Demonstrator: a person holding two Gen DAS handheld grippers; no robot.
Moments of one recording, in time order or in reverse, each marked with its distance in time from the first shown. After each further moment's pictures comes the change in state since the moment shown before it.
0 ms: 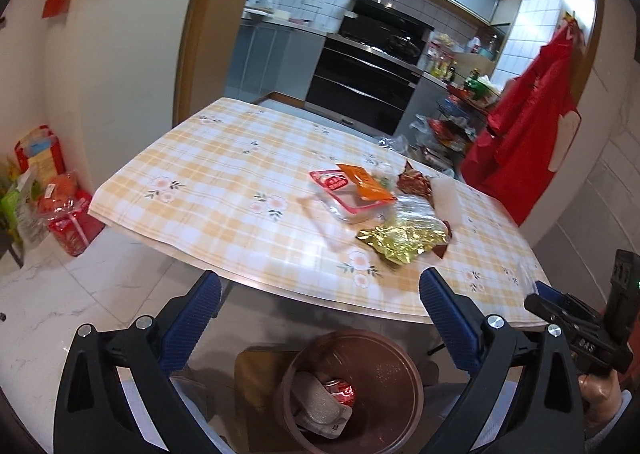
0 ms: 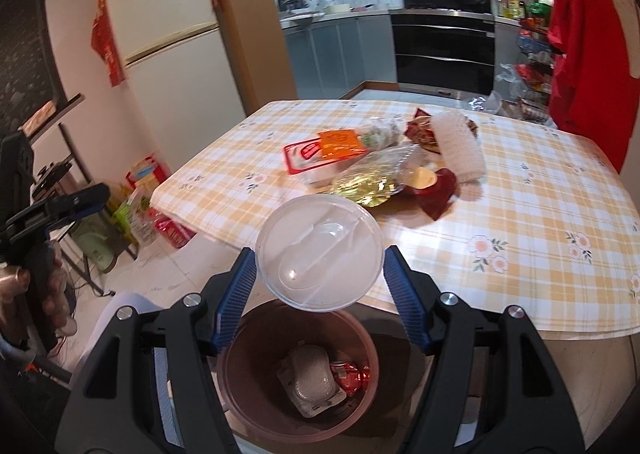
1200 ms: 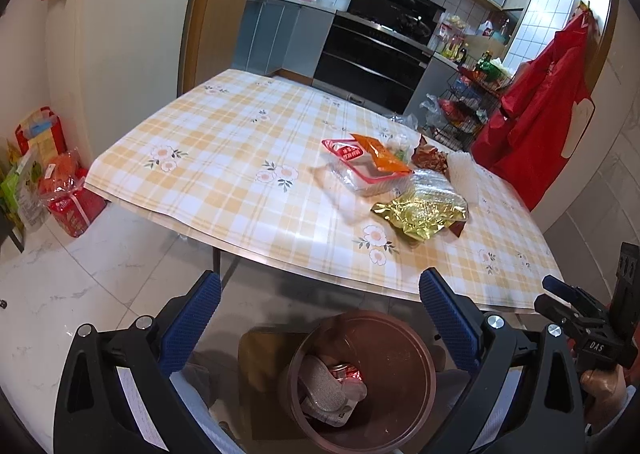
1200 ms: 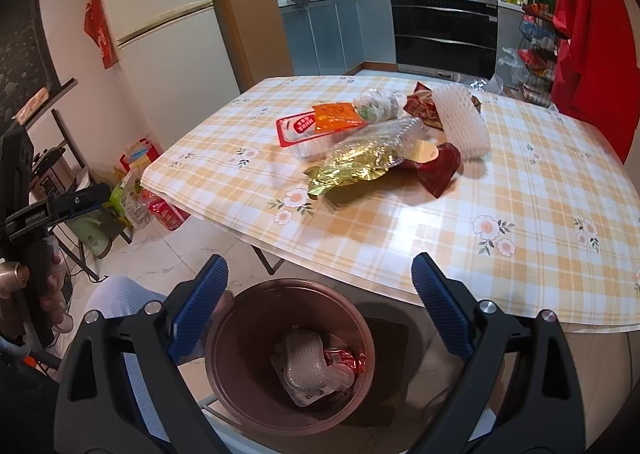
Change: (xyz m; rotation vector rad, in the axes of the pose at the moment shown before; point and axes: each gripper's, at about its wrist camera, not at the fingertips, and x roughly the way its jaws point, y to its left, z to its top) left arm 0.033 0.010 -0.018 -0.008 0.086 0.018; right arm 0.030 -0.015 -0.011 0.013 0.073 -0.017
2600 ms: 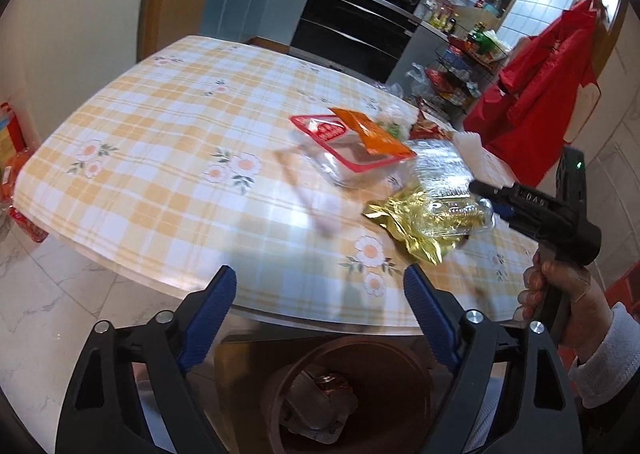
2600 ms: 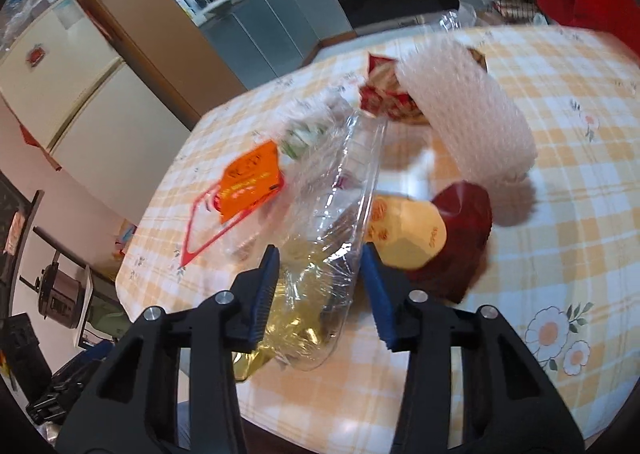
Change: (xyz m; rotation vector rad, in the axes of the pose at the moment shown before) left arm 0.113 -0.013 0.037 0.024 0.130 -0.096; right arm 0.163 -0.103 0.106 0.346 0.036 0.074
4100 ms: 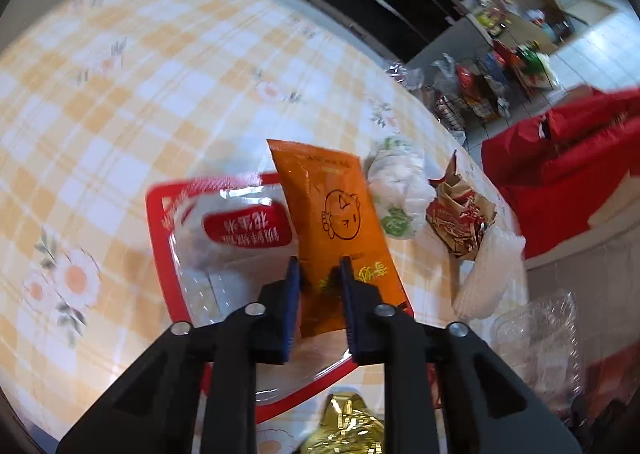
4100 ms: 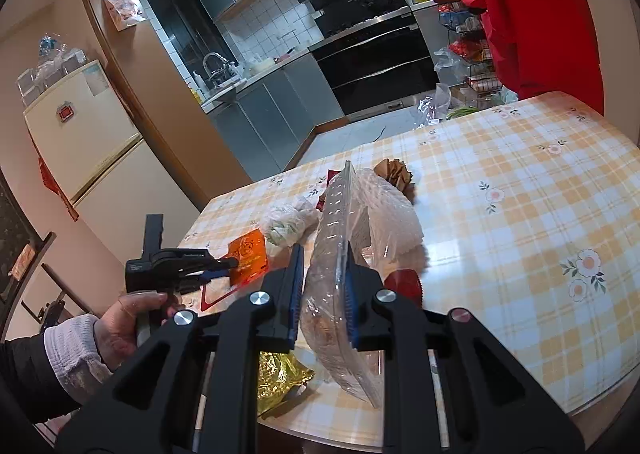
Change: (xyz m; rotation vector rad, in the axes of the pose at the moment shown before) left arm 0.188 -0.030 0.148 -0.232 0.165 -0.050; right arm -0.144 -0.050 -0.007 0.016 -0.307 -0.006
